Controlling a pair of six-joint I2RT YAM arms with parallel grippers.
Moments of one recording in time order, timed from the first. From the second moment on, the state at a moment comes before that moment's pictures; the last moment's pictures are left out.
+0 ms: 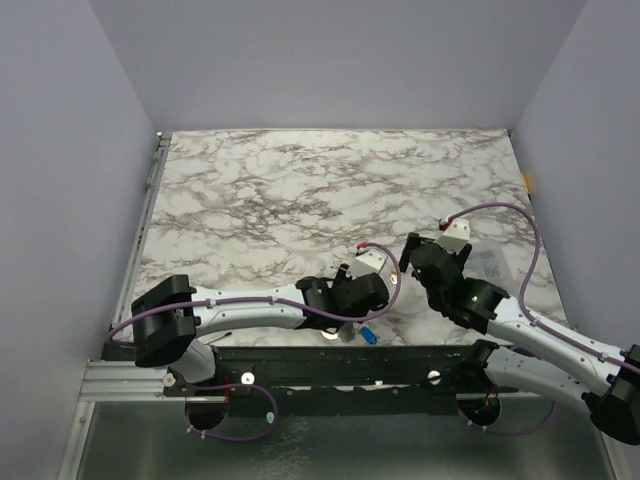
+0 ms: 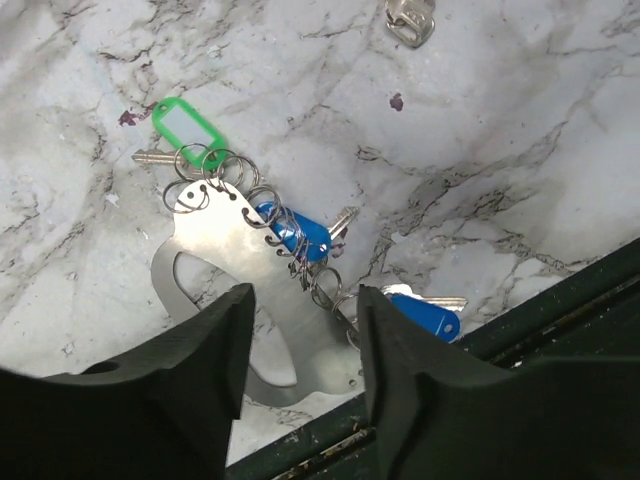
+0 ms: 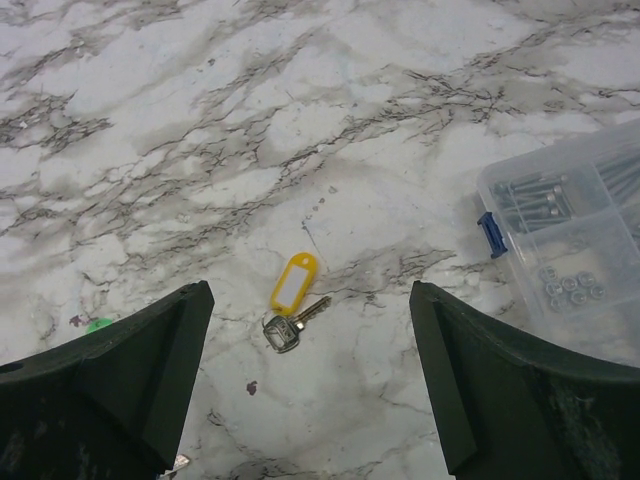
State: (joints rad) left arm -1.30 1.55 1.05 -0.45 -0.50 -0.62; right arm 0.83 0.88 0.59 -0.35 0.83 0.65
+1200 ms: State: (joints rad) left arm -1.17 1.64 0.90 -0.20 -0.41 -0.50; right arm 0.83 0.88 0.56 -0.26 0.64 0.56
